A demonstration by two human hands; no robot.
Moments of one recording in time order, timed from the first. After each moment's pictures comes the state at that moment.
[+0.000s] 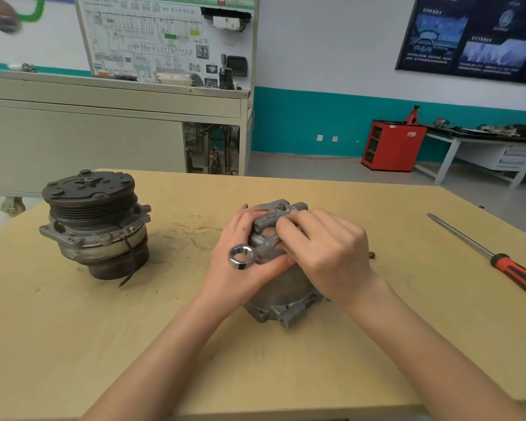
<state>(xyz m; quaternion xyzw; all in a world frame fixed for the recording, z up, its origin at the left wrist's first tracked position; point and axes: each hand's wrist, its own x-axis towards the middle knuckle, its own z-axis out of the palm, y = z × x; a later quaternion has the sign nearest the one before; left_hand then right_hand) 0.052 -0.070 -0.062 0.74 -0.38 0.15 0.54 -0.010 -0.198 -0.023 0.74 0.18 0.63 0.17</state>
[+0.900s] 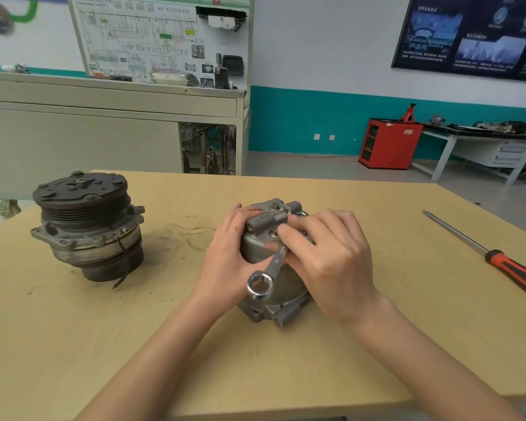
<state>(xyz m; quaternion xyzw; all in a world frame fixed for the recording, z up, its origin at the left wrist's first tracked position) 0.049 -0.068 -0.065 0.75 -0.36 0.16 0.53 -0.028 -0.198 -0.033 0.79 0.12 0.60 0.10</state>
